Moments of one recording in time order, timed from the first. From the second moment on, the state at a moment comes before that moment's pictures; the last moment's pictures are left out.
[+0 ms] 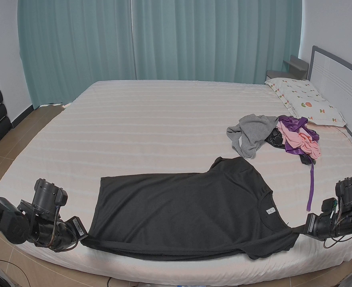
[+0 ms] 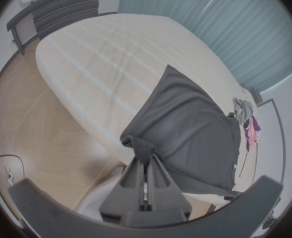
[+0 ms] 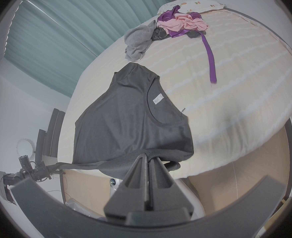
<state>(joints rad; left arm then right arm) -0.26 1.65 -0.40 -0.19 0.06 -0.87 0.10 1.54 -0.24 -0.38 0.22 0.53</state>
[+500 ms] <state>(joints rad) -0.22 1.77 -0.50 -0.19 0.07 -0.86 0.09 1.70 -0.36 -0.38 0.22 0.53</state>
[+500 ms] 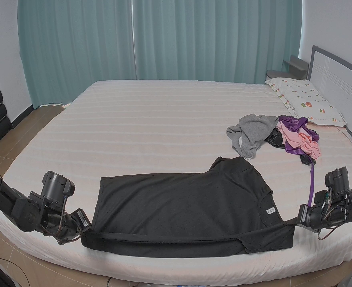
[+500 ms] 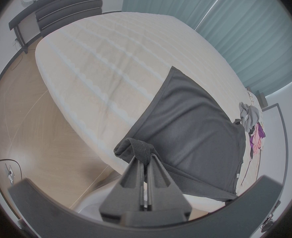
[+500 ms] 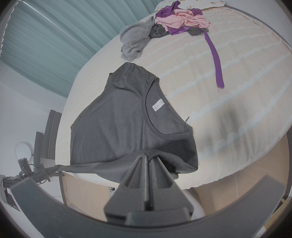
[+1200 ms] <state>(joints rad) -0.18 1.81 -0.54 -0.19 0.06 -0.86 0.09 1.78 -0.44 -0.38 0.22 0.53</state>
